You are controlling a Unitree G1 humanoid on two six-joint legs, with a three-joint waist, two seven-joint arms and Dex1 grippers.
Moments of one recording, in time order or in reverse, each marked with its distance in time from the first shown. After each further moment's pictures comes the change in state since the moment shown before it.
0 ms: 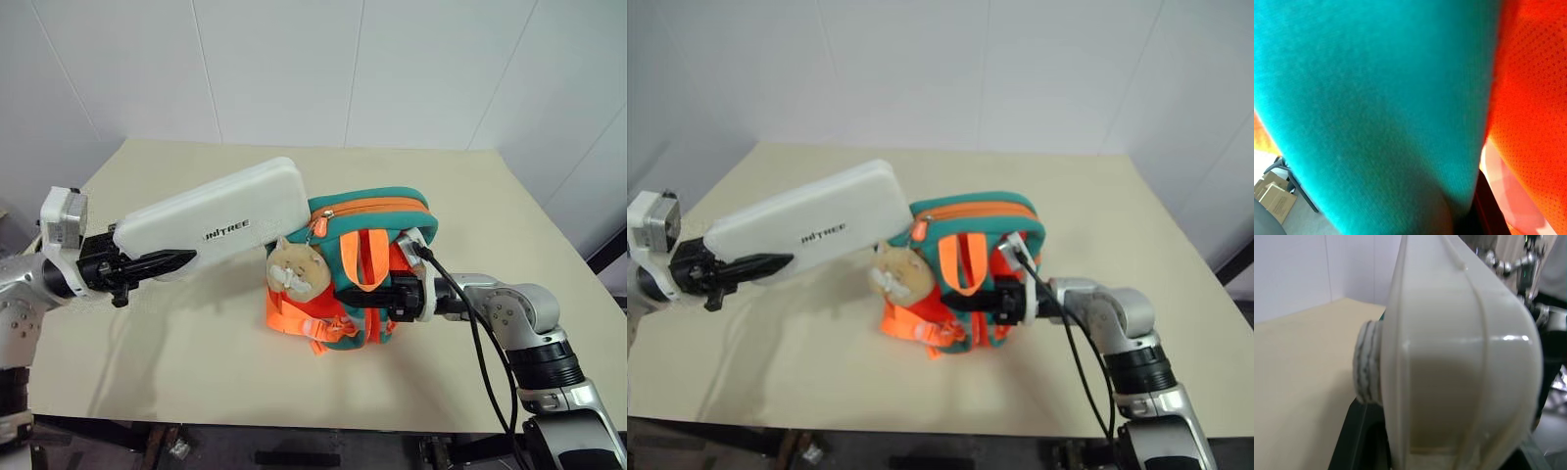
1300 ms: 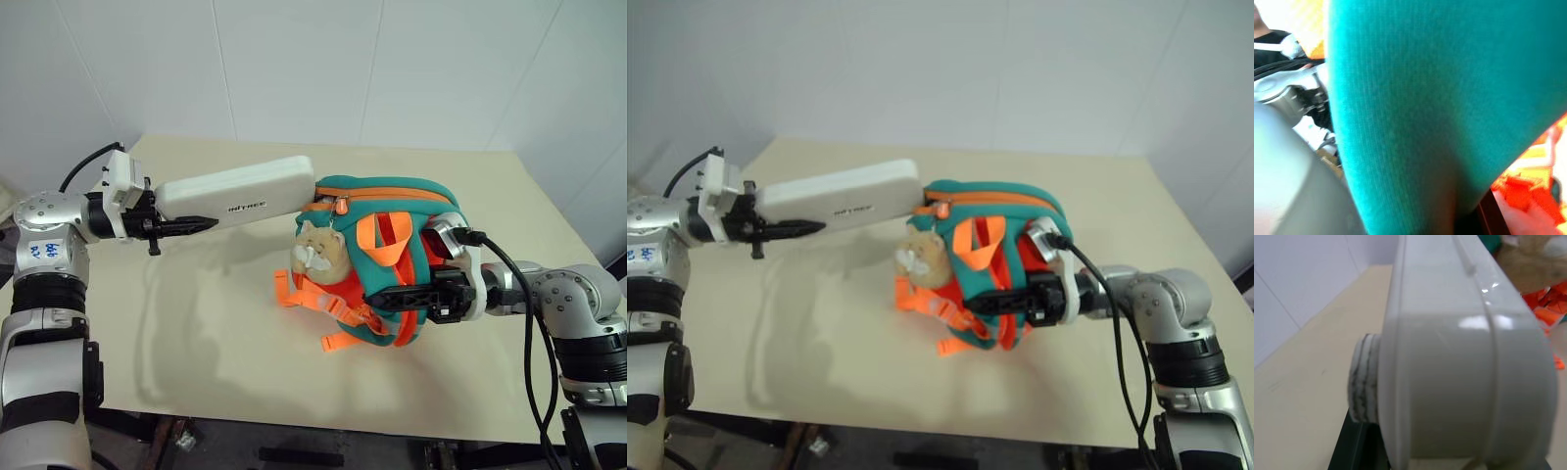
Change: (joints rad) left arm -0.582 -0.136 -0.202 0.719 0.427 -0.526 -0.164; right arm -0.030 -0.191 -0.080 -0.094 0.178 0.267 0.128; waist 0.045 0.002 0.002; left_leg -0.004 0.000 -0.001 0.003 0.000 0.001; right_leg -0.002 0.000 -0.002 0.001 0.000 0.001
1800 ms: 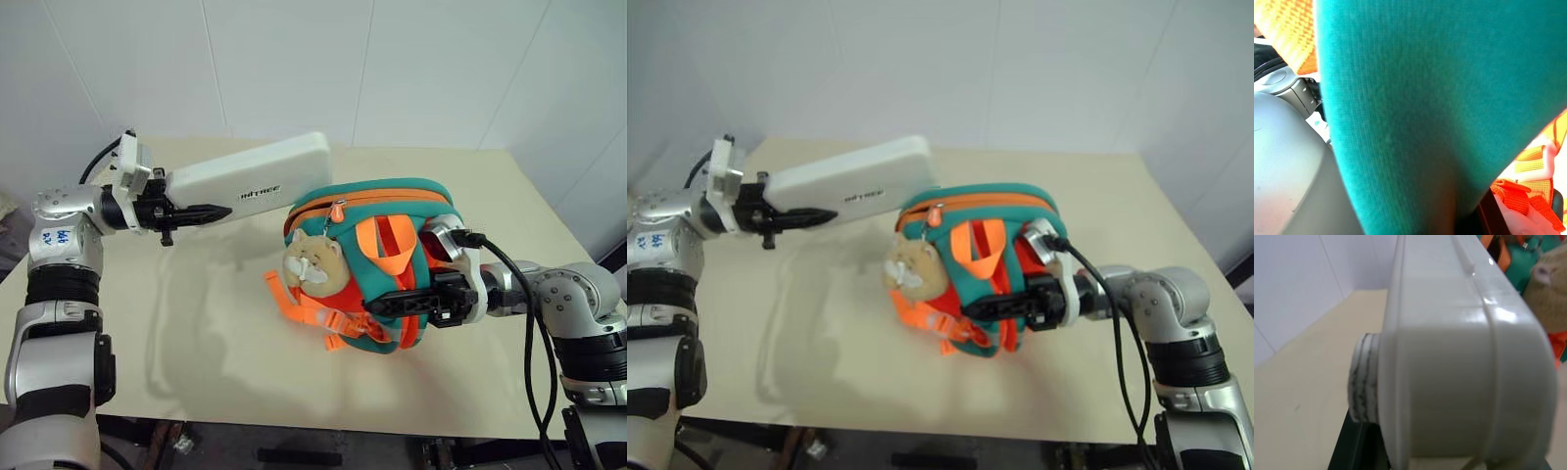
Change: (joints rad) left arm 0.006 -0.047 0.011 -0.148 -0.086 0.214 -0.005; right arm -0.008 0.015 0.019 -0.009 -0.001 -0.003 0.008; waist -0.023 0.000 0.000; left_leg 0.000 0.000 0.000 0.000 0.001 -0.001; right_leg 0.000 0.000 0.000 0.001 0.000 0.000
